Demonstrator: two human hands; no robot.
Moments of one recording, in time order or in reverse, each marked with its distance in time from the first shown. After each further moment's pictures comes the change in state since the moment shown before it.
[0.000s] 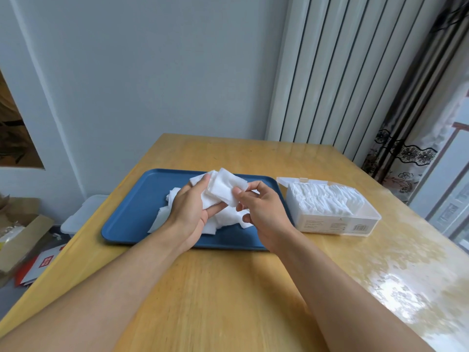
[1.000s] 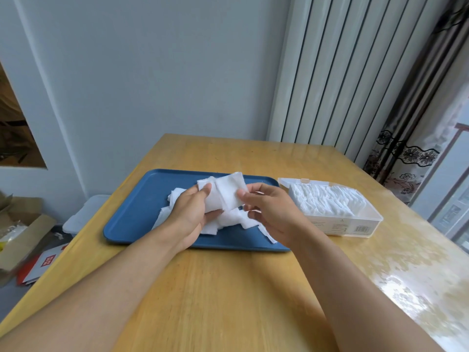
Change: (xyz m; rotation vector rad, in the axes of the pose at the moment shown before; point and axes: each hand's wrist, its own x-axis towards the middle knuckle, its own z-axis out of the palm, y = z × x) left_hand 0.007 -0.003 -0.007 0.216 0.054 -0.097; right_hand 0.001 -0.013 -0.017 -0.054 -0.130 0.042
